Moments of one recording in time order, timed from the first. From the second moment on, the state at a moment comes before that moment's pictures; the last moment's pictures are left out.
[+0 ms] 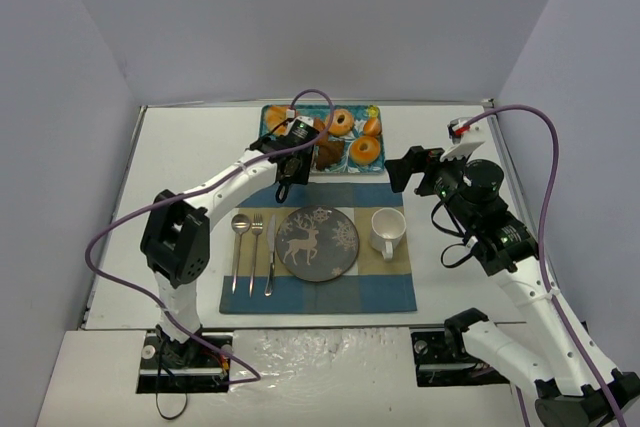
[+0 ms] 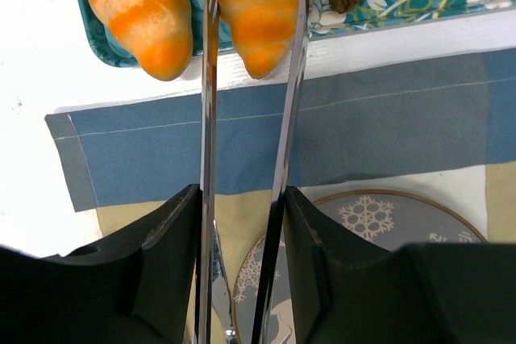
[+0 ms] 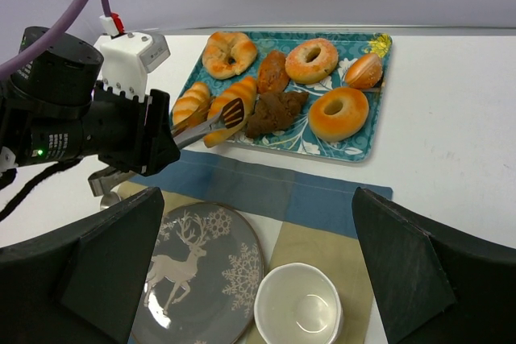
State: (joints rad) left arm -0.62 1.89 1.61 -0.69 -0.32 -0.35; right arm 0.39 0.85 0.93 -0.24 0.00 0.29
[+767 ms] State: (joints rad) left arm -0.86 1.49 1.44 -0.80 -0.40 -0.34; right arm 0.39 0.85 0.93 -0.24 0.00 0.29
